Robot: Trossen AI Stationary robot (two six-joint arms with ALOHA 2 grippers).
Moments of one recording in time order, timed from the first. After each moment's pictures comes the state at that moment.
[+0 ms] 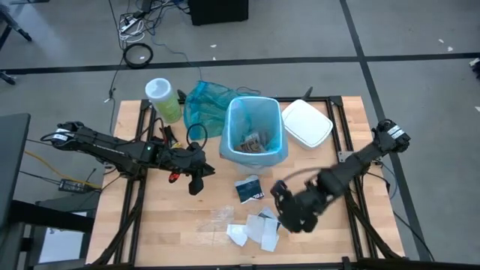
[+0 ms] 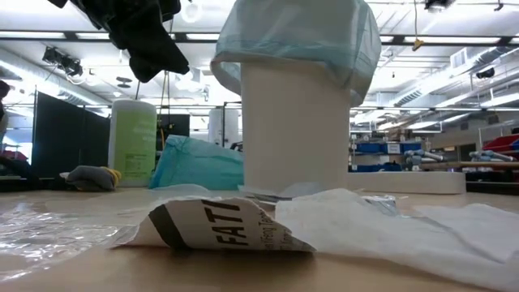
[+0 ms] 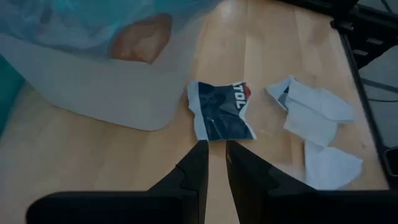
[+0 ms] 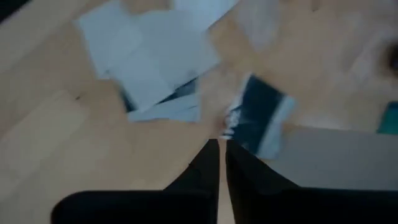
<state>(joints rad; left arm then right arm) -0.19 1.10 0.75 -0.27 -0.17 -0.38 0.58 1.57 1.39 -0.78 0.39 0.87</state>
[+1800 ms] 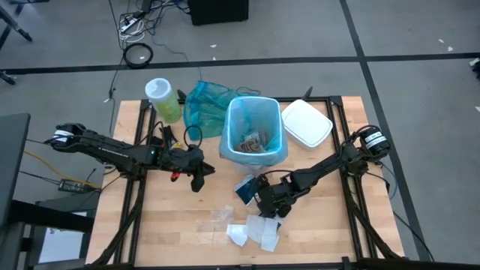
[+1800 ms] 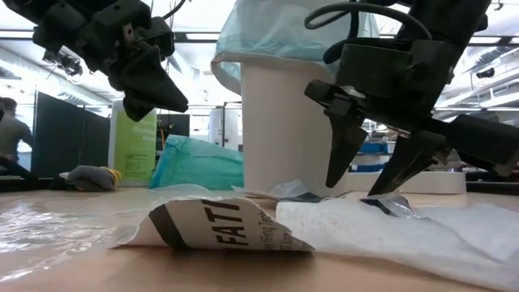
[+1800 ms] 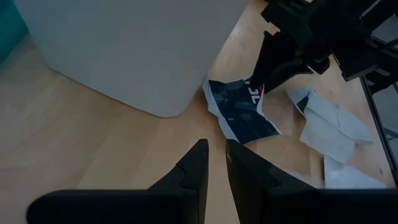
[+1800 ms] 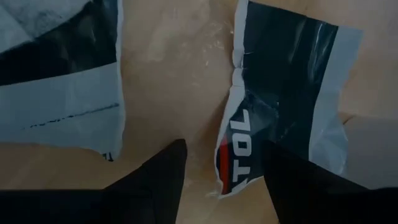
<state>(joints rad) -0.13 1.10 0.50 0.05 -0.15 -0.50 0.38 1.78 1.00 -0.15 0.38 0.69</state>
